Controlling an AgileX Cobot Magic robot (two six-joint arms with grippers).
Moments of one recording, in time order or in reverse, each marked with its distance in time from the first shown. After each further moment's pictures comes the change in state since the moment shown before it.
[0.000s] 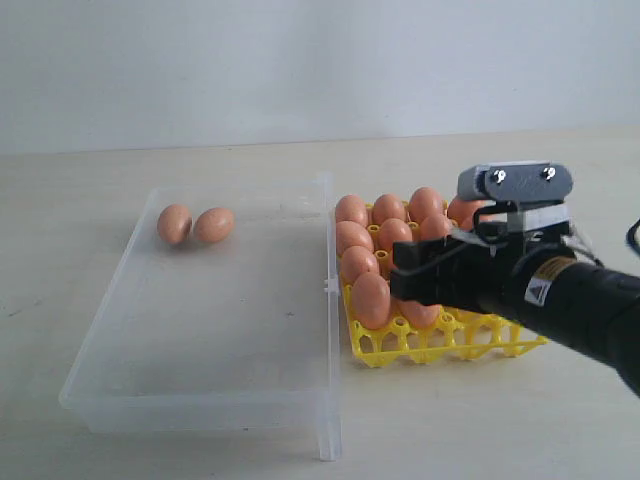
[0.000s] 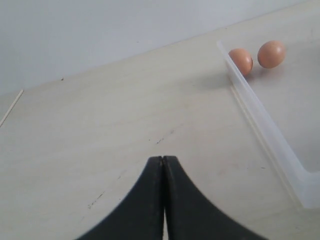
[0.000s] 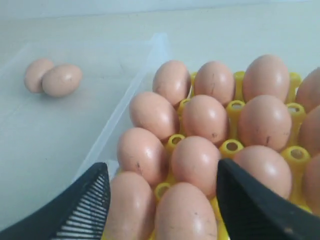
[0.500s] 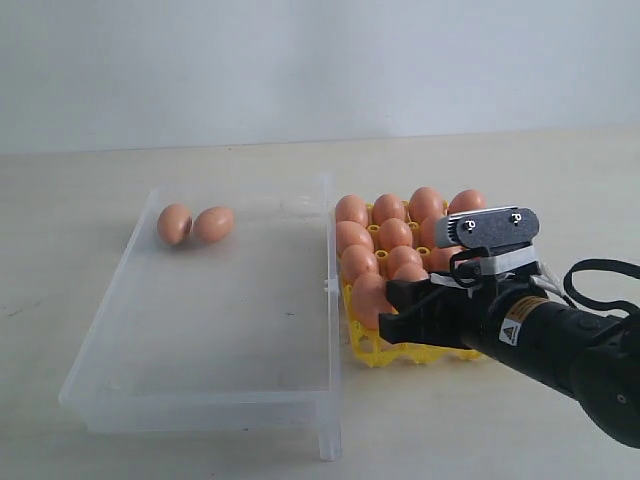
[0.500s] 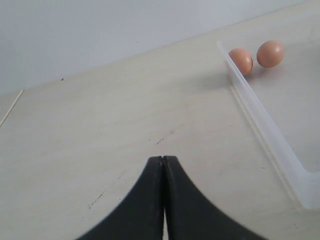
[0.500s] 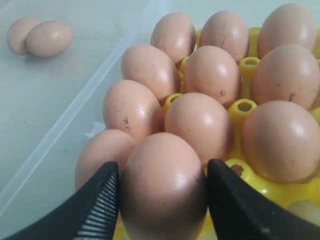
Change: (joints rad) left arm 0.000 0.000 0.000 0.000 0.000 0.000; right arm 0.000 0.203 0.013 -0.054 -0.165 0.015
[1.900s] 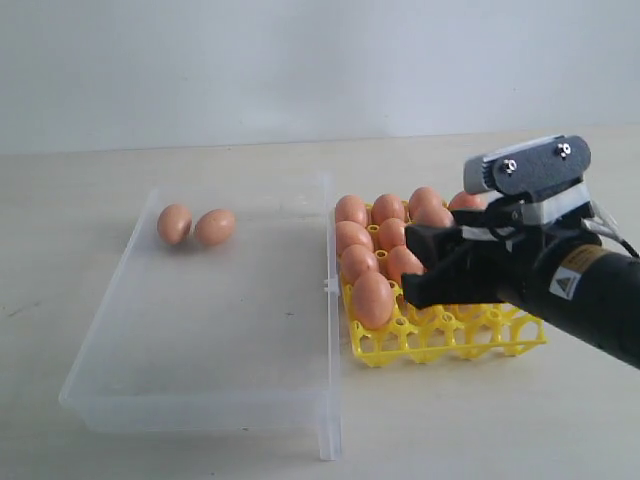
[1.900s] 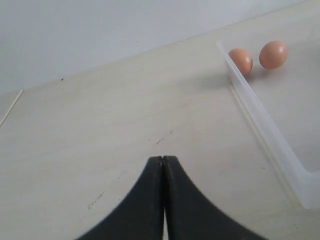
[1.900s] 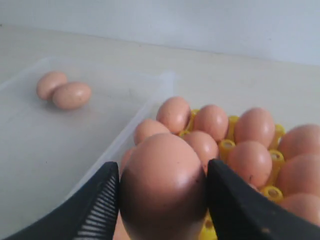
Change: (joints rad) left arm 0.000 0.000 0.000 0.000 0.000 0.000; right arm 0.009 -0.325 0.019 0.078 0.190 -0.220
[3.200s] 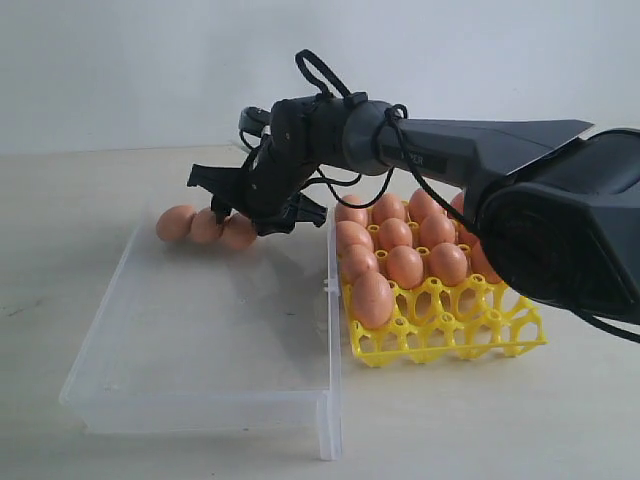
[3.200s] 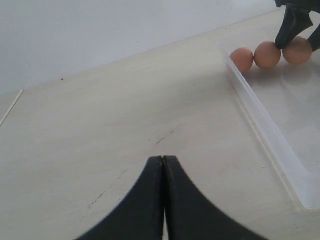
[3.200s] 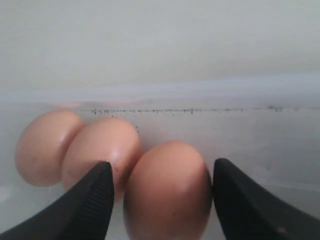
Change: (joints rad) left arm 0.000 0.000 0.000 0.000 0.000 0.000; right arm 0.082 1.056 -1.692 0.064 1.208 0.616
